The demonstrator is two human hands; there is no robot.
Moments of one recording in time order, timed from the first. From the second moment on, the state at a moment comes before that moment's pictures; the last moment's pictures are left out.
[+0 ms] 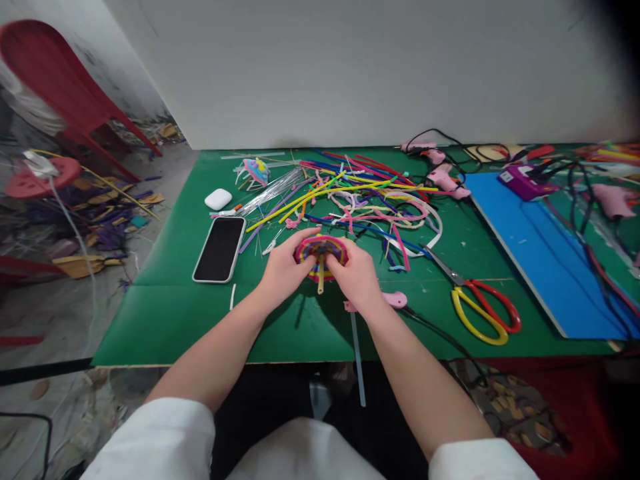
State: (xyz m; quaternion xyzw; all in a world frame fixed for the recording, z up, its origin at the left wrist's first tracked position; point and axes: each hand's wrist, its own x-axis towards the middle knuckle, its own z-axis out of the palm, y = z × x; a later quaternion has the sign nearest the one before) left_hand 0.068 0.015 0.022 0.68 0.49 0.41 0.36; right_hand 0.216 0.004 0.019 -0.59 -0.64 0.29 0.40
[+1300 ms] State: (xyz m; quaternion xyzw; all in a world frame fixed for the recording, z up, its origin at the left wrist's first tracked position) left_hand 0.068 0.016 0.021 0.68 0.52 0.41 0.32; right_hand 0.222 0.004 0.025 -0.54 -0.67 0.32 0.40
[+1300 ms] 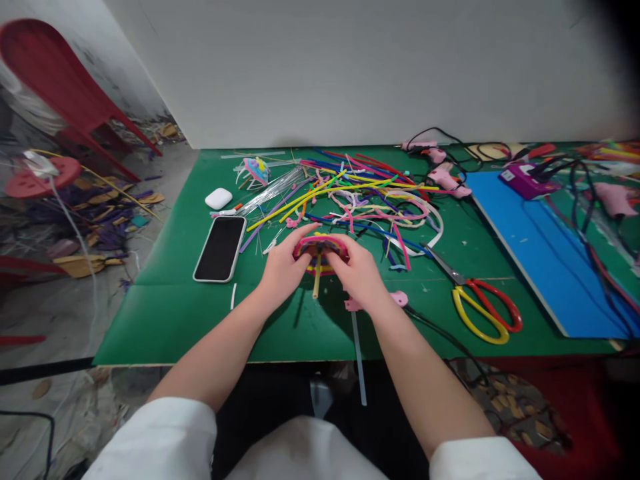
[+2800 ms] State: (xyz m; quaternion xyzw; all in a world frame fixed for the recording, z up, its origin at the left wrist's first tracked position) left_hand 0.065 0.019 0.022 0.66 0.57 0.44 0.21; right_hand 0.200 -0.021 0.028 -0.54 -0.78 -0.12 0.28
